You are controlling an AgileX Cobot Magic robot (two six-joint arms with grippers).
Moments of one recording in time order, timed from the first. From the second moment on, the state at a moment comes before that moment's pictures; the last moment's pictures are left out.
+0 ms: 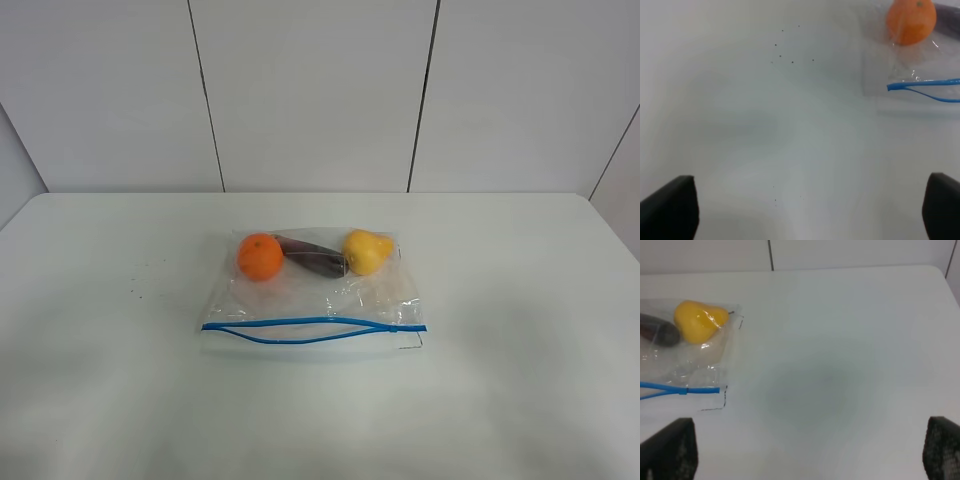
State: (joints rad) left arm -0.01 -0.01 -0.50 0.01 1.05 0.00; right arm -0.01 0.00 -0.50 0.07 1.02 0.00
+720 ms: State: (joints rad) left arm -0.01 -0.01 -0.50 0.01 1.05 0.00; right arm -0.01 0.01 -0.54 -0.01 1.02 0.00
